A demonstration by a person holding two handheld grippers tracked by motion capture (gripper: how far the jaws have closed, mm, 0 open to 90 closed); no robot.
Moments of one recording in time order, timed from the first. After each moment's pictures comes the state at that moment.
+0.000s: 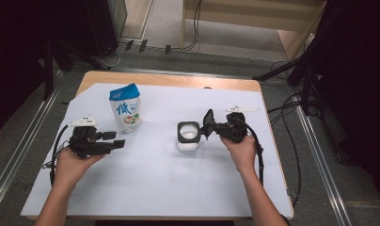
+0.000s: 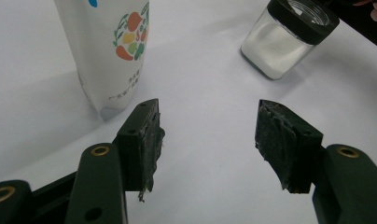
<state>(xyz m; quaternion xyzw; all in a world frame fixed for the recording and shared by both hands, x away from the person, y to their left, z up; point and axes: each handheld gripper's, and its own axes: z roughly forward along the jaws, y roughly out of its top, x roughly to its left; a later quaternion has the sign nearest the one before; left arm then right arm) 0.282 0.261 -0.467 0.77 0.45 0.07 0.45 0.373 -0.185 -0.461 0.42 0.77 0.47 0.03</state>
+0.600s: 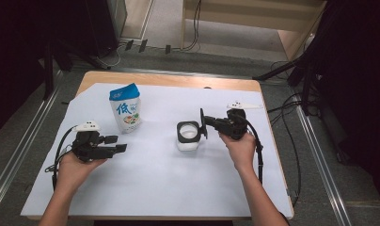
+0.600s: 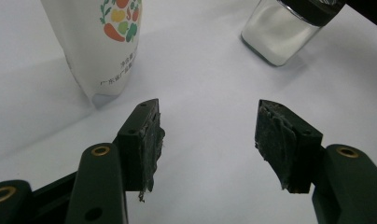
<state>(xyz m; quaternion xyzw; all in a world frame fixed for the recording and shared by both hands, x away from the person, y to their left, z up) 0.276 0.255 -0.477 0.78 0.45 0.07 0.44 0.369 -0.179 -0.442 0.40 0.76 0.51 0.04</state>
